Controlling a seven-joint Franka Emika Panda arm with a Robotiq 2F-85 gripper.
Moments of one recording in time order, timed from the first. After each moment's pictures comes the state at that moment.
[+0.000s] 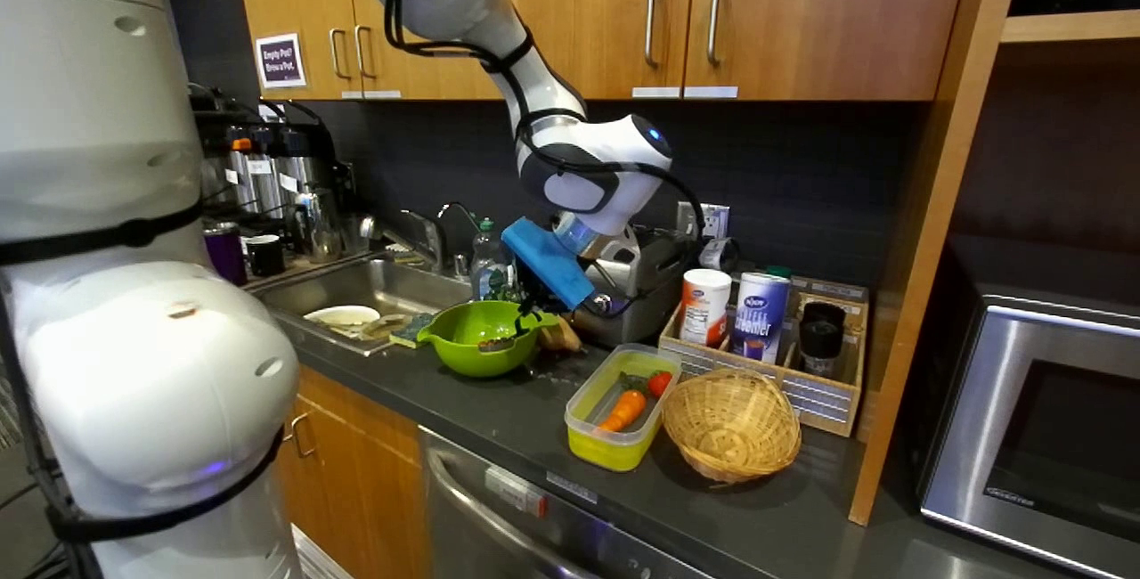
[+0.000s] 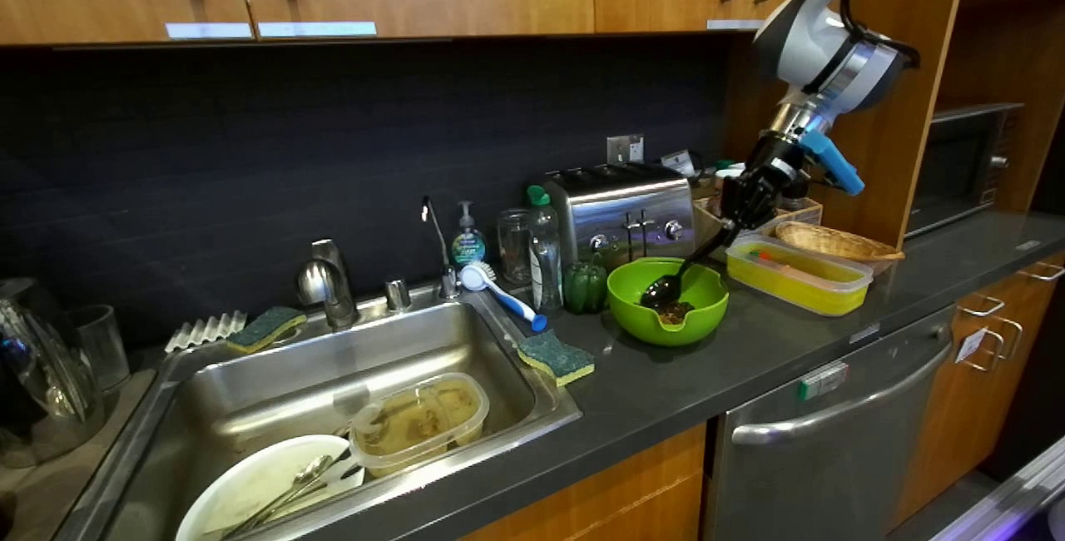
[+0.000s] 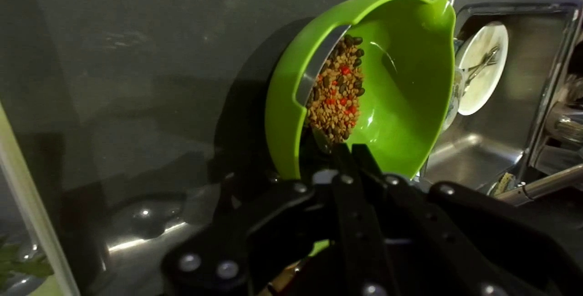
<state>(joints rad) -0.09 -0.05 -0.09 -2.44 0.79 2.18 -0.73</state>
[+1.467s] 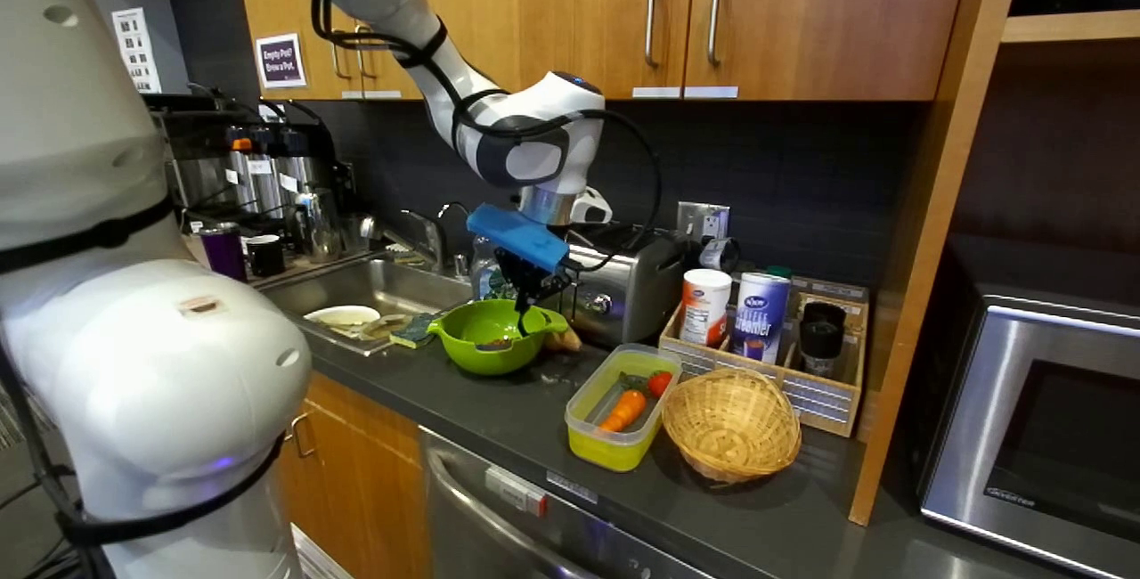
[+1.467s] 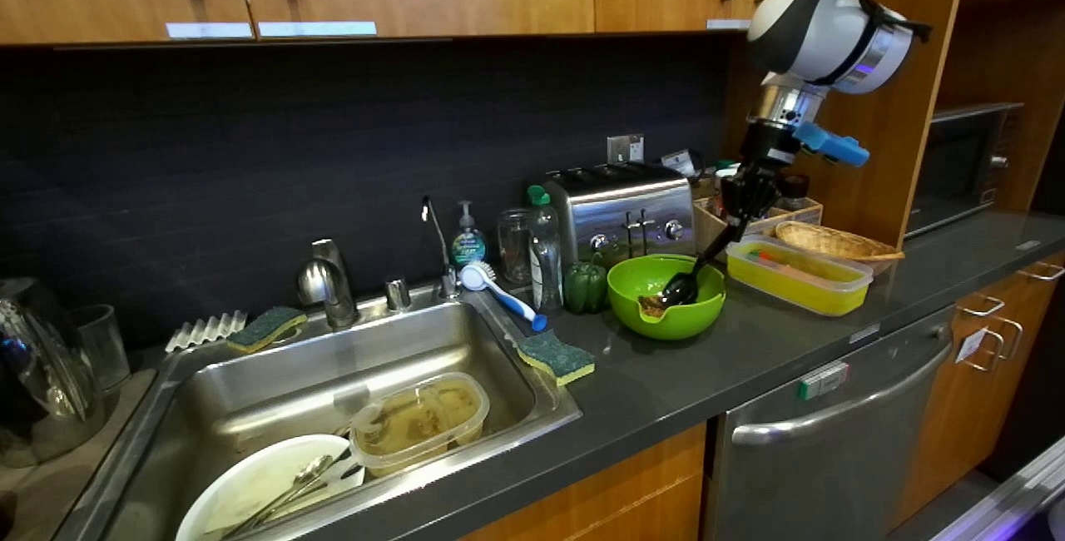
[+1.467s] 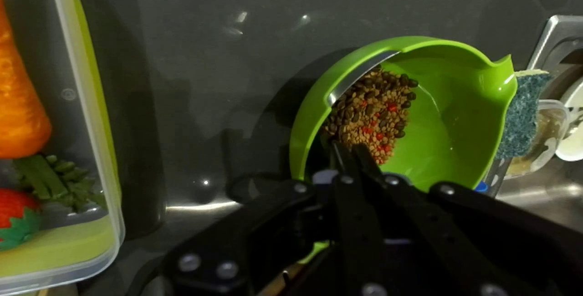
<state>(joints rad) 0.01 -0.20 -0.05 -2.55 0.46 2.38 -0.46</state>
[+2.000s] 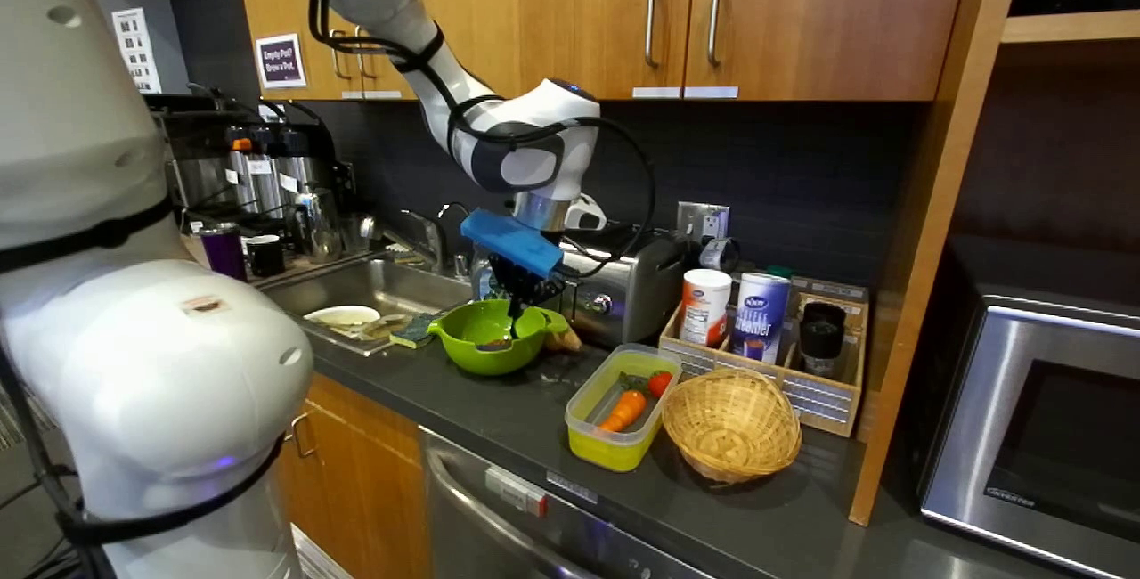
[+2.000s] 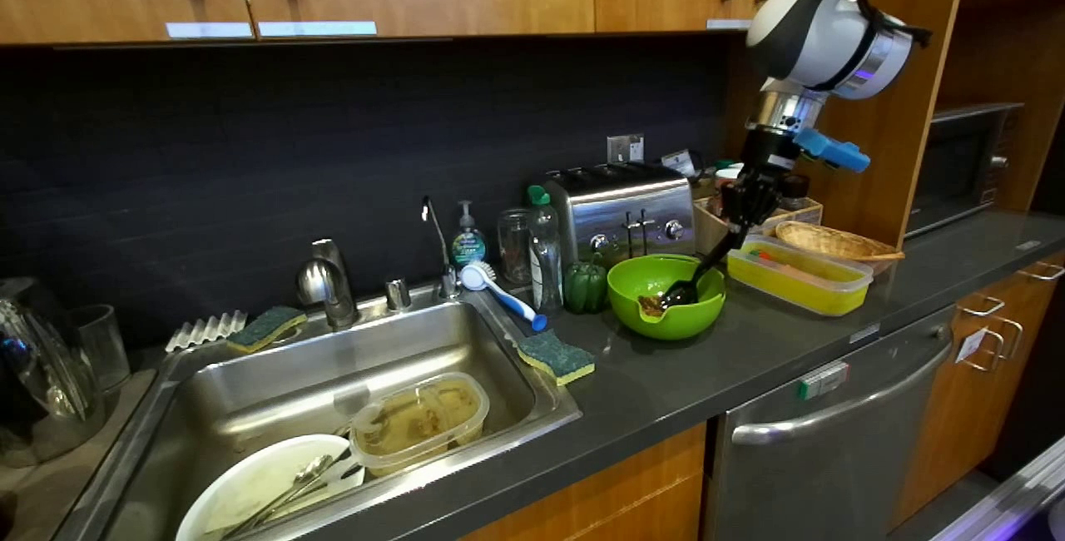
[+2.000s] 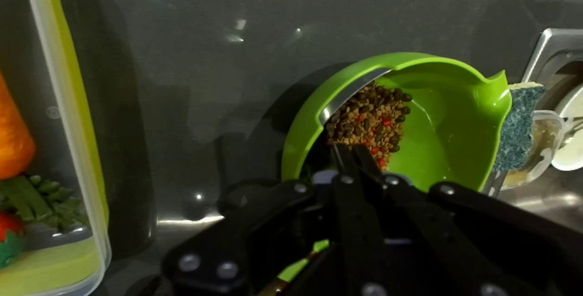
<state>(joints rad) 0.02 -0.20 -0.05 -2.57 0.47 2.38 -0.46</state>
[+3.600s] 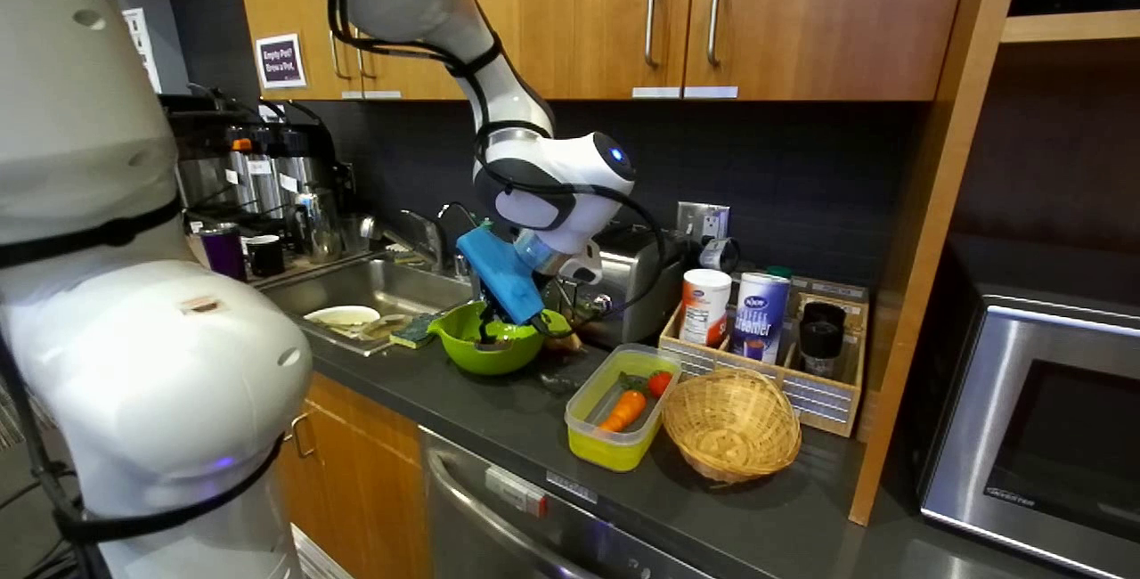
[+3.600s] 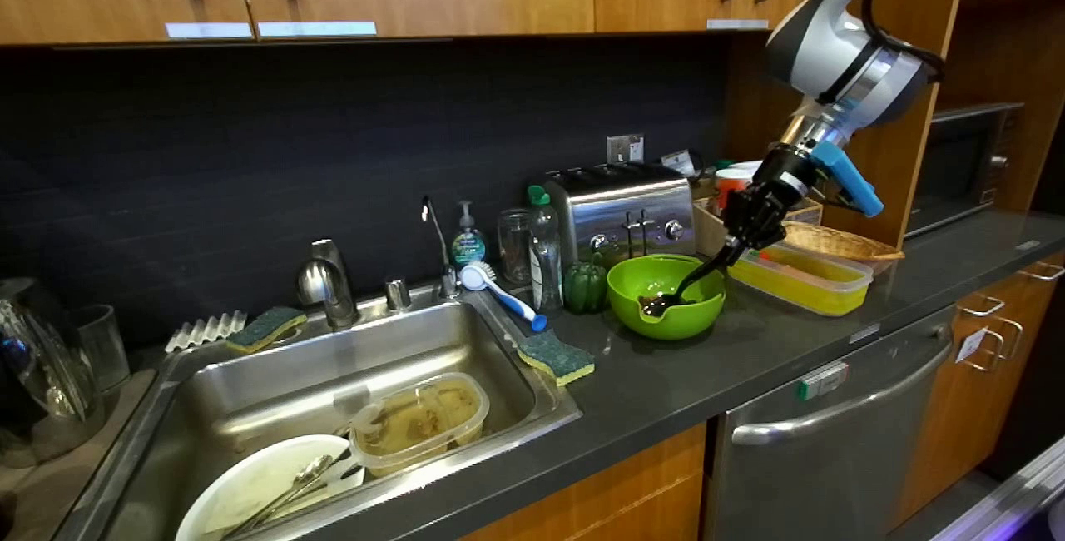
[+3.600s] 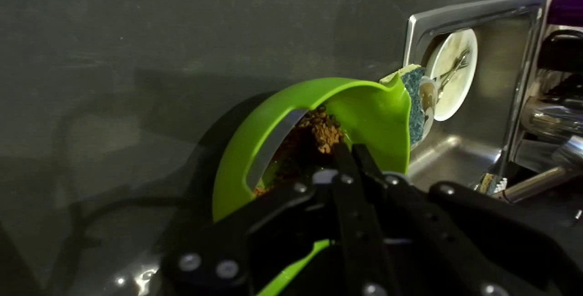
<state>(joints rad) 0.01 -0.15 -0.13 -2.60 0.90 2.22 -0.71</state>
